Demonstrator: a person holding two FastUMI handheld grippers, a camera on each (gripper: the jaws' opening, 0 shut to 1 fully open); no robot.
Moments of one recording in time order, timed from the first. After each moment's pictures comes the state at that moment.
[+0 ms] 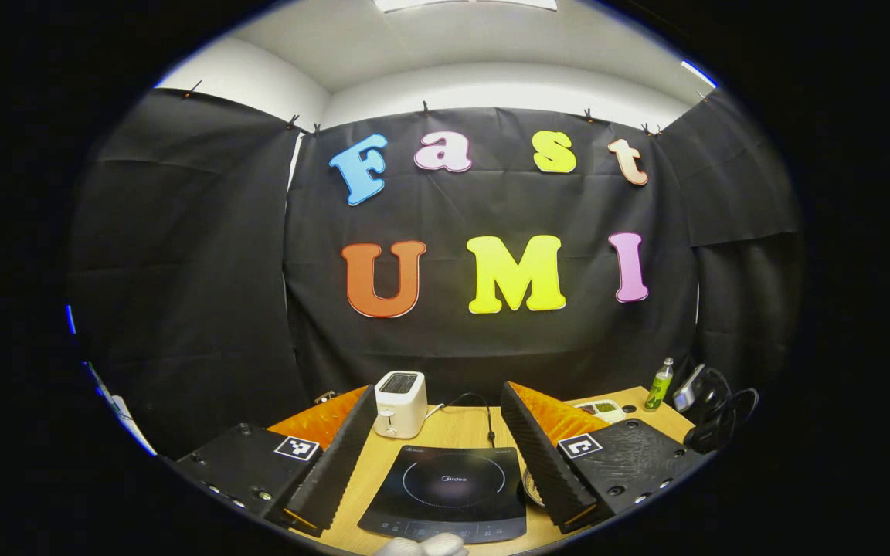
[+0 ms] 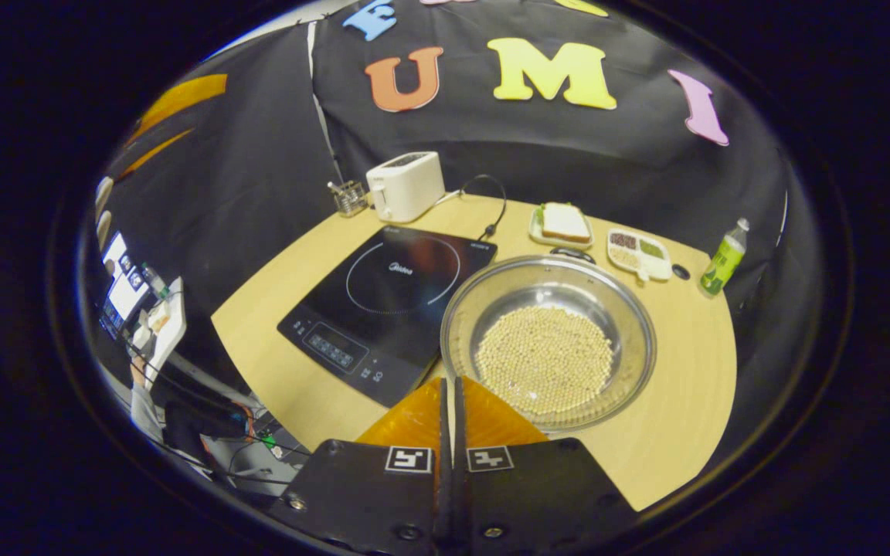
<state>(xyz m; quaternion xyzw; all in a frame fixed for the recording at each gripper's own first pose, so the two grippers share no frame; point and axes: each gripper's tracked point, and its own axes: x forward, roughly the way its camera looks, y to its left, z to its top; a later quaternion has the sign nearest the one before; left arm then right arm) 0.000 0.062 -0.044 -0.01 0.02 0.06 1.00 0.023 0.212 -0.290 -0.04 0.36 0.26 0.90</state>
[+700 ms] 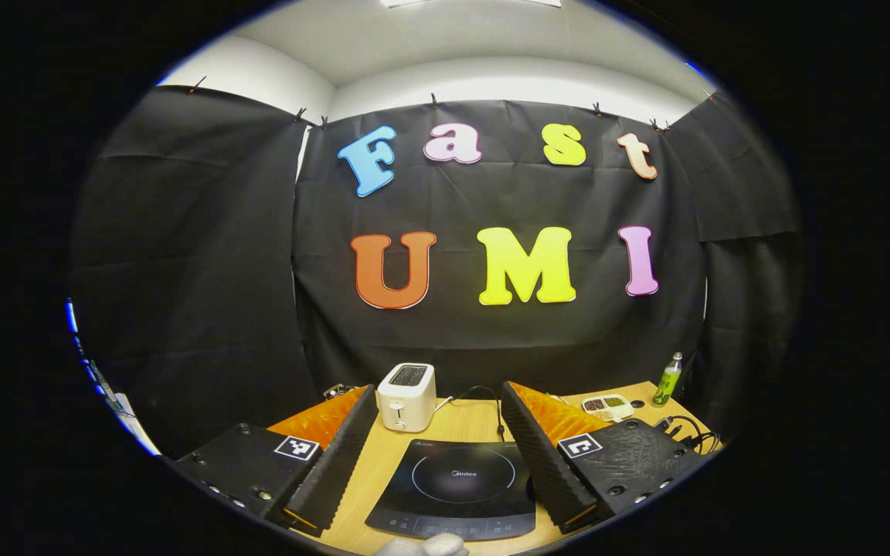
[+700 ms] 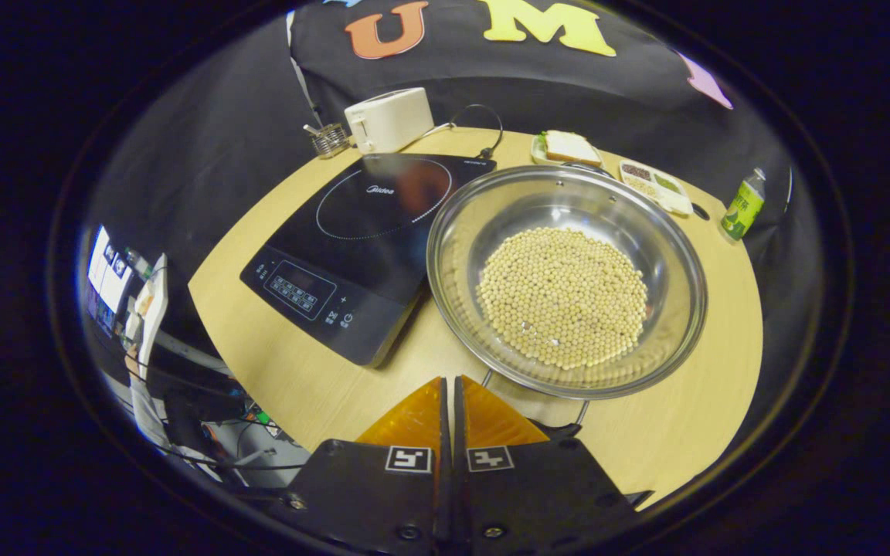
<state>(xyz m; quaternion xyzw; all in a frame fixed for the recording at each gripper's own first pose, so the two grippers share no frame) 0.001 0.077 -0.054 -0.01 0.03 0.07 1.00 0.022 0.209 -0.366 -0.06 0.44 0.24 0.86</state>
